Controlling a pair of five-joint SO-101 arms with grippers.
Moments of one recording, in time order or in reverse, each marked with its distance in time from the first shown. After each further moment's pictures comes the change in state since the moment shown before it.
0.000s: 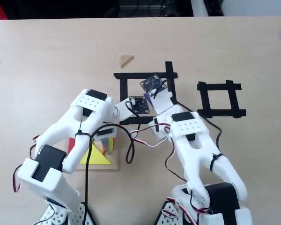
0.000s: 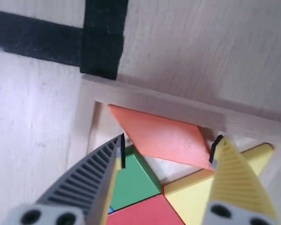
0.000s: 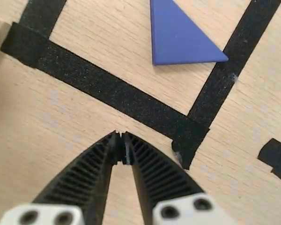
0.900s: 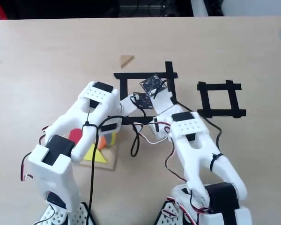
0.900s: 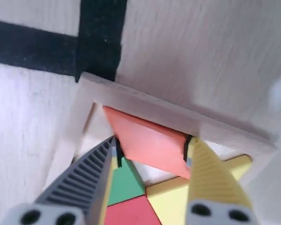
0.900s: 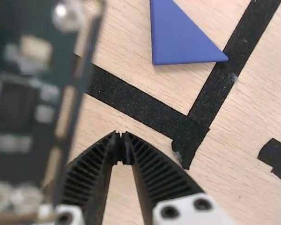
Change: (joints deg) left arm 1.8 10.5 -12.0 7.8 1.8; right arm 0.0 0.0 0.0 0.0 0.0
